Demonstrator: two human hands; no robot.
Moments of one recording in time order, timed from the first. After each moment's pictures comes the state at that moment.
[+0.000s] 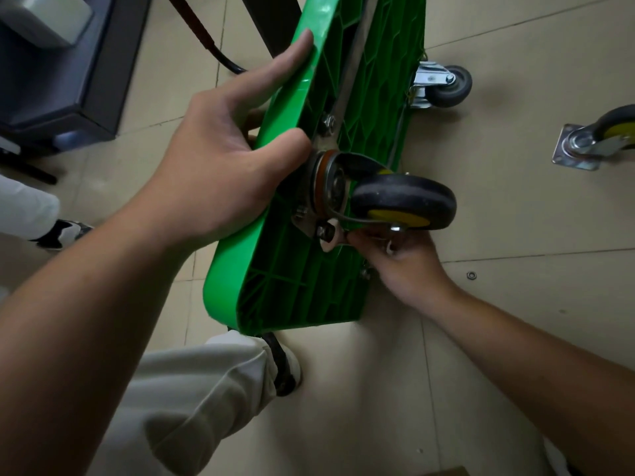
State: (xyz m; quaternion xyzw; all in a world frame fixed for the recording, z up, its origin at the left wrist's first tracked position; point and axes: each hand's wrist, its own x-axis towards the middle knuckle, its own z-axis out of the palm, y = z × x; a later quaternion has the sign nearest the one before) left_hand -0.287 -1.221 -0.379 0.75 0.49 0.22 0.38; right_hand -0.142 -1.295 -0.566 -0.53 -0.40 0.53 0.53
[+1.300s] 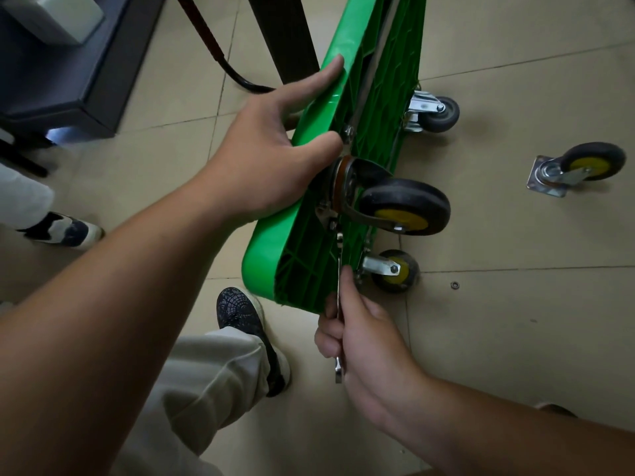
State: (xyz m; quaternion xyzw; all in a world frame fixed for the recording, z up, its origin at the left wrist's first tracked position) left_hand -0.285 -1.222 -0.376 0.74 0.49 0.22 0.41; right_hand -0.216 -1.372 -0.499 -0.47 -0.03 0.73 0.50
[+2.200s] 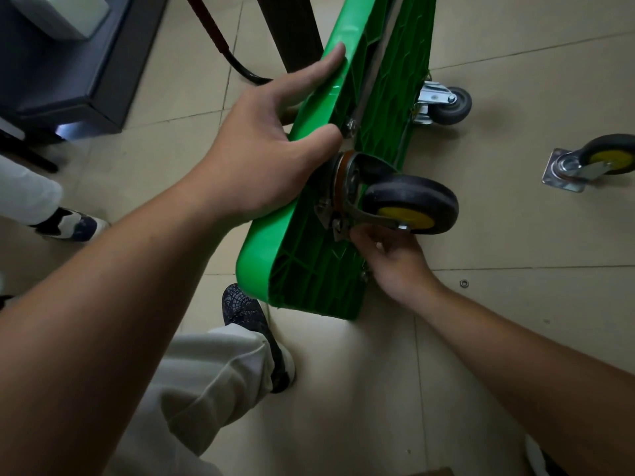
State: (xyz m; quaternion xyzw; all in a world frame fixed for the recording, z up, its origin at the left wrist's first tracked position) left_hand -0.286 -1.221 -0.377 0.74 0.50 0.22 0.39; right_hand -0.155 -1.294 -0.565 -0.59 -0.41 0.52 0.45
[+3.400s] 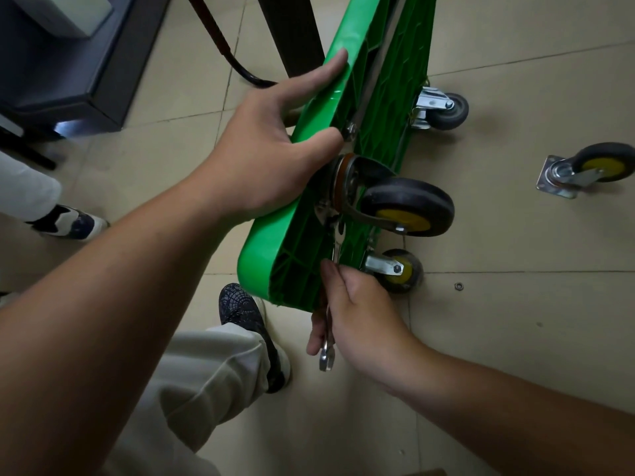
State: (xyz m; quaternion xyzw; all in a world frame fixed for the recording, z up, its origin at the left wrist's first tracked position) left_hand -0.284 -1.221 -0.377 0.75 0.50 0.22 0.38; right_hand -0.199 -1.349 -0.490 -0.54 -0.35 0.68 0.36
